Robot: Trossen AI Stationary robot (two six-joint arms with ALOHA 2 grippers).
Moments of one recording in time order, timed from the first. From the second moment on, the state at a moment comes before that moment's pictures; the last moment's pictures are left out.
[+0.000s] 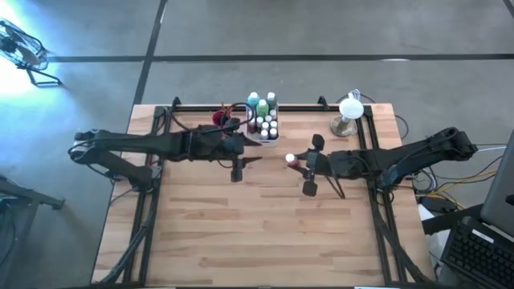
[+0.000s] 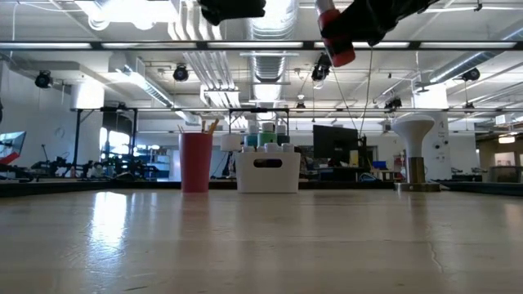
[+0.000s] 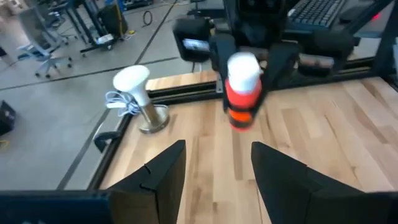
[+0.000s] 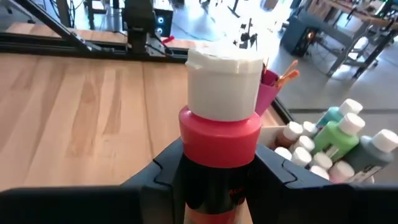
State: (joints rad) left arm 0.02 1.30 1.12 -0.10 -0.13 0.19; right arm 0.18 1.13 0.78 -0.03 0.44 0.00
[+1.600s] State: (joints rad) left arm 0.01 1.72 1.72 -0.53 -0.03 0.32; right arm 0.18 1.13 0.78 -0.09 0.41 0.00
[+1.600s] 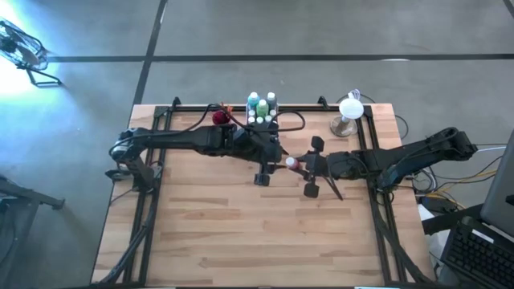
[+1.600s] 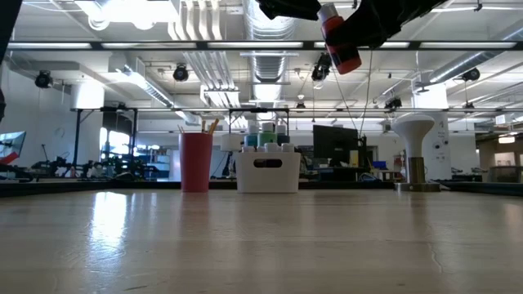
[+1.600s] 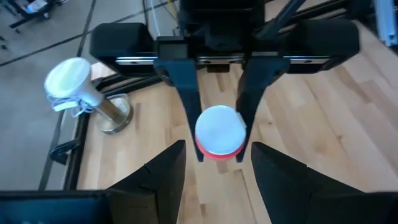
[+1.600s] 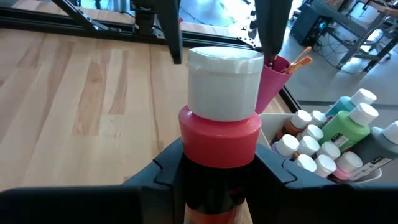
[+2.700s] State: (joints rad) left arm 0.01 1.72 1.72 -0.65 0.04 0.31; right arm 0.18 1.32 0.94 -0.11 0.37 -0.09
